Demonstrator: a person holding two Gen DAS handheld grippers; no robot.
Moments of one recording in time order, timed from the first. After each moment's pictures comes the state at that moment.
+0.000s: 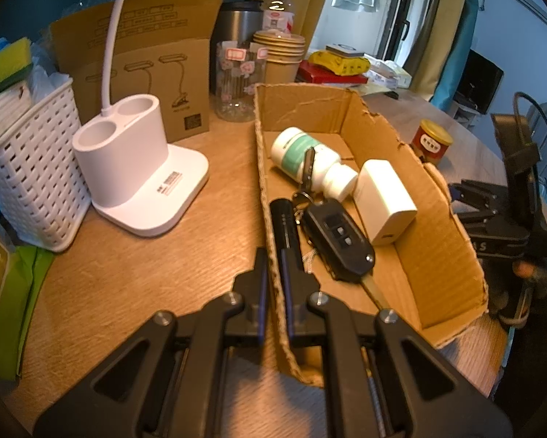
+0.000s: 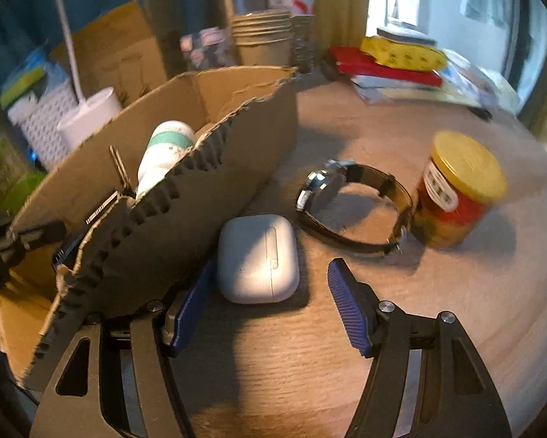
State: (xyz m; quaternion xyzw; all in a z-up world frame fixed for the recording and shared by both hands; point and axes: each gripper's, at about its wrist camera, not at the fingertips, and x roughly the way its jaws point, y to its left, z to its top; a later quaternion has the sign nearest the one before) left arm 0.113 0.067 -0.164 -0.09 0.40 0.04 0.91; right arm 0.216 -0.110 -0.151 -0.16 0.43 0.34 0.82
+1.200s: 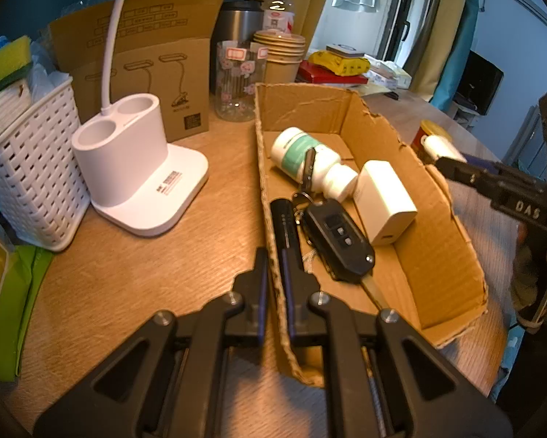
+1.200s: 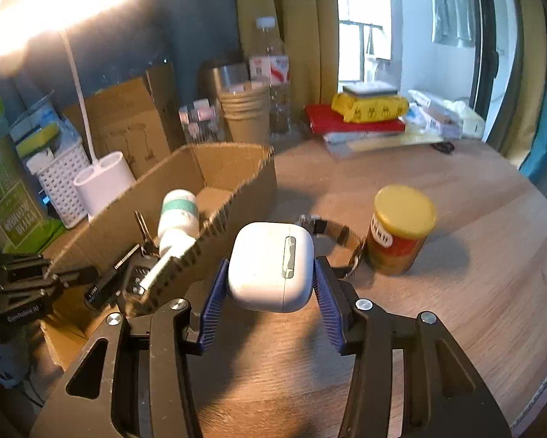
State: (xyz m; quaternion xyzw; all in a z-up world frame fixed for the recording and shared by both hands) left arm 0.114 0.067 -0.164 -0.09 0.40 0.04 0.91; right arm 0.194 -0.139 -0.094 -0.09 0.35 0.32 0.88
